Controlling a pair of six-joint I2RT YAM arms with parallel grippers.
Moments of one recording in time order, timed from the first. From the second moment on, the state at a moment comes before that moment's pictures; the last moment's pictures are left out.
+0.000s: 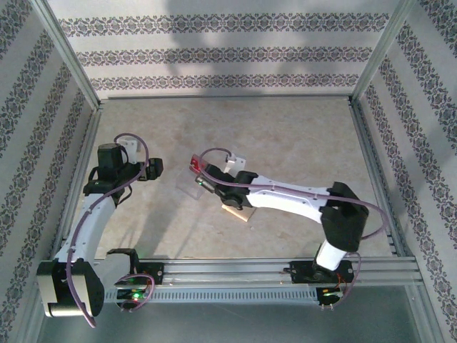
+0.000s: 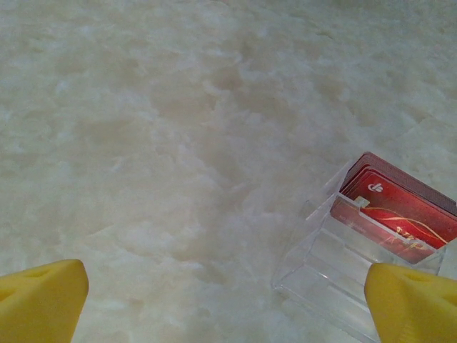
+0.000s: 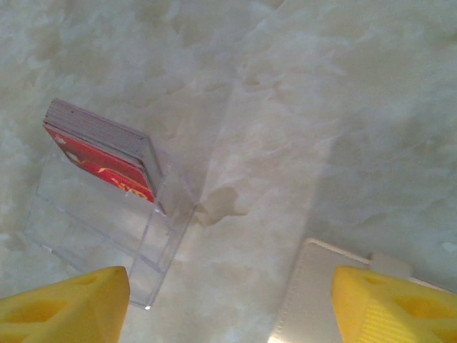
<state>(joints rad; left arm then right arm) 0.07 1.04 0.73 -0.38 0.26 -0.06 1.05 1.72 1.28 -0.64 0.54 1.23</state>
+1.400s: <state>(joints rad) 0.05 1.04 0.73 -0.36 0.27 -0.06 0.97 2.04 1.46 -0.50 0.35 1.30</state>
